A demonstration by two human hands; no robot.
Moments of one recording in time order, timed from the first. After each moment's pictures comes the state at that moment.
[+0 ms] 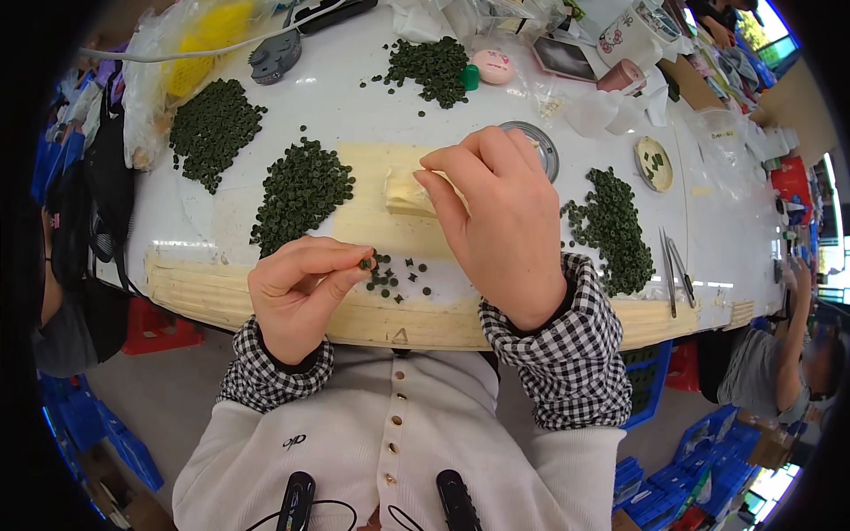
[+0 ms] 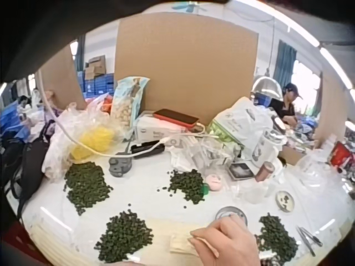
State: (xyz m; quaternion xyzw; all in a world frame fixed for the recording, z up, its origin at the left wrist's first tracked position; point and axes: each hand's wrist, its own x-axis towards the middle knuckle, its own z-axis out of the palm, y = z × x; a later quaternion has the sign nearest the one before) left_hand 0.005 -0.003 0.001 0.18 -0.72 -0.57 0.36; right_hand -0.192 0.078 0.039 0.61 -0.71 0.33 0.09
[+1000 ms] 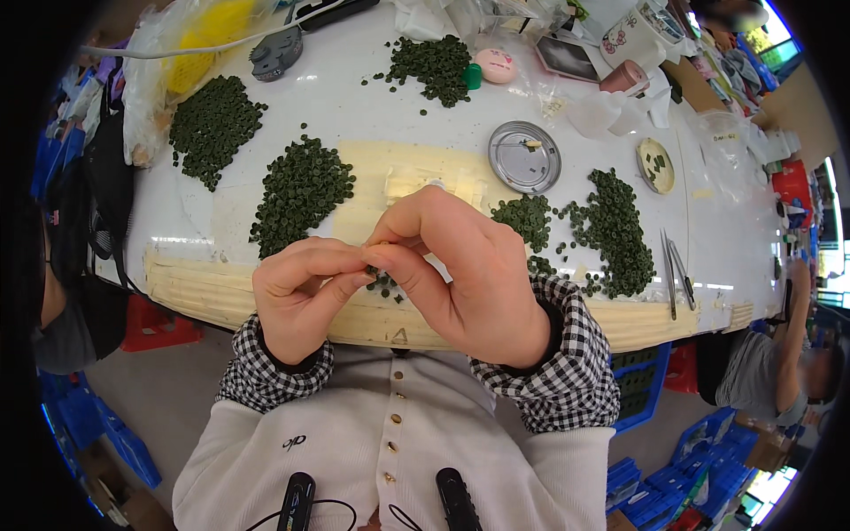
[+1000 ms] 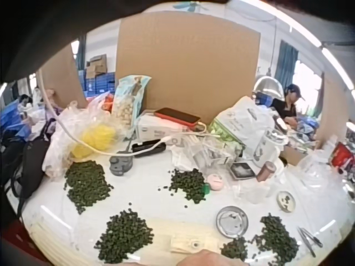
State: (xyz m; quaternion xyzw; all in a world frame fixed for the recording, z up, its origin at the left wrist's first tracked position) left_hand 0.004 -0.003 0.005 0.16 -0.72 -0.58 0.34; right_hand -0.165 0.097 0.053 0.62 -0.58 0.48 -0.23
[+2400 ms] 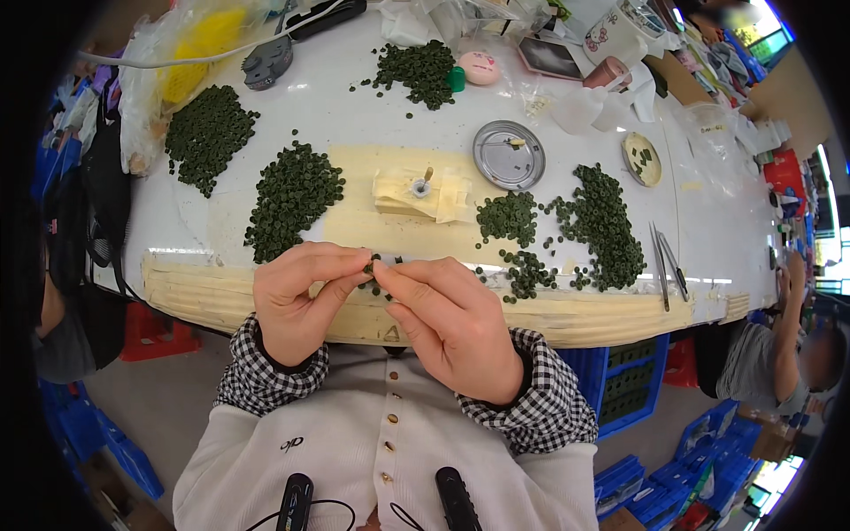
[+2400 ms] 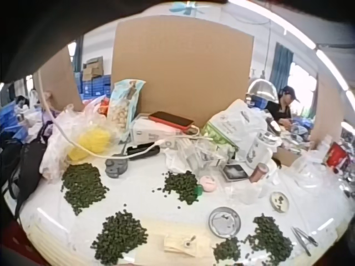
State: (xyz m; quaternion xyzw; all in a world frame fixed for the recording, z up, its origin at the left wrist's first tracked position) left_hand 0.004 0.000 0.005 0.15 -0.79 -0.49 0.34; right_hand -0.139 0.137 0.025 0.60 -0.65 0.46 -0.13
